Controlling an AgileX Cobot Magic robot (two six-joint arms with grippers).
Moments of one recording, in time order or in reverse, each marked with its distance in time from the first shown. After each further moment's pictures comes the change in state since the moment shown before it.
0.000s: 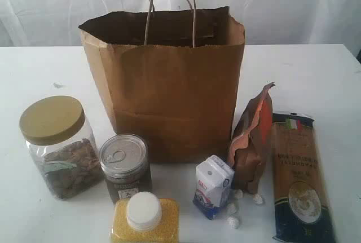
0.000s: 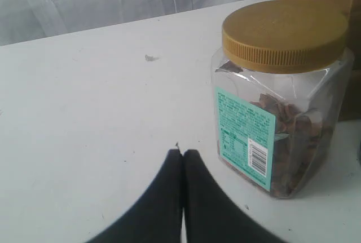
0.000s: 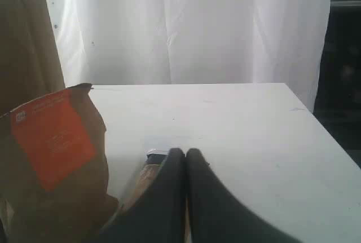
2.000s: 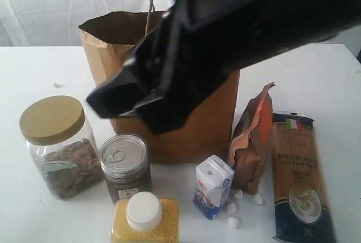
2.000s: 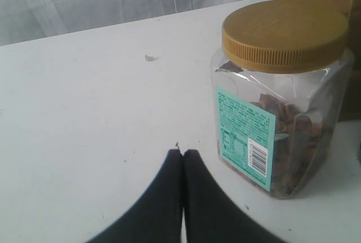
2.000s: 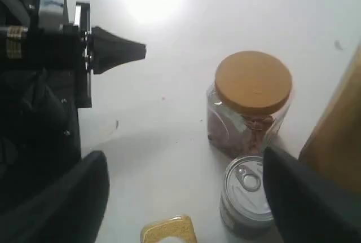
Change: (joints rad) left arm 0.000 0.000 0.000 0.000 0.000 0.000; right arm 0.703 1.265 -1.233 0.797 0.705 -0.880
